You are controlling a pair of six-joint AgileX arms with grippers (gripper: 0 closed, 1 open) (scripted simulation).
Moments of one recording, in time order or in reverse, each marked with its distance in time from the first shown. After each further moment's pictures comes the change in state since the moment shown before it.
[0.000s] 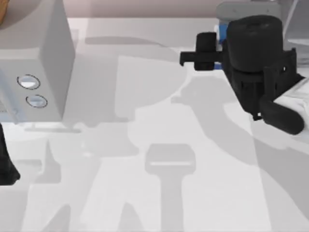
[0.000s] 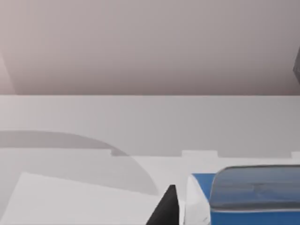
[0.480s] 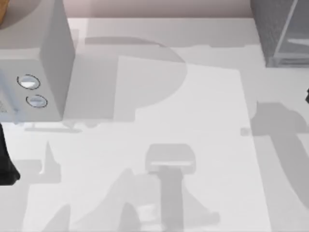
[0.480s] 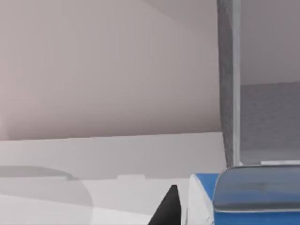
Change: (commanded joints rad) left arm 0.000 0.000 0.000 0.000 0.000 0.000; right arm -0.303 -0.818 -0.485 -0.093 -0.335 -0.102
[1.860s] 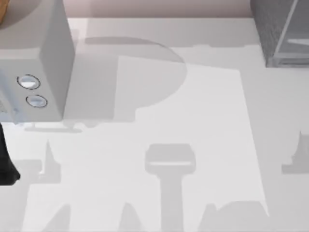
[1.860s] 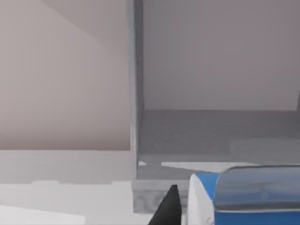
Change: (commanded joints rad) left arm 0.000 0.000 0.000 0.000 0.000 0.000; right arm -0.368 -0.624 -0.380 -0.051 -0.260 -0.161
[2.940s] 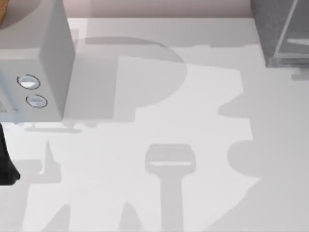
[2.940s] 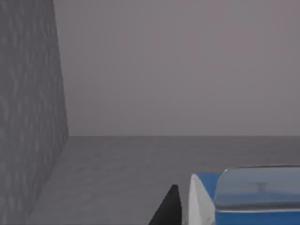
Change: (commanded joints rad) left arm 0.000 0.000 0.000 0.000 0.000 0.000; right arm -0.230 1.761 0.761 0.938 -0.197 0.007
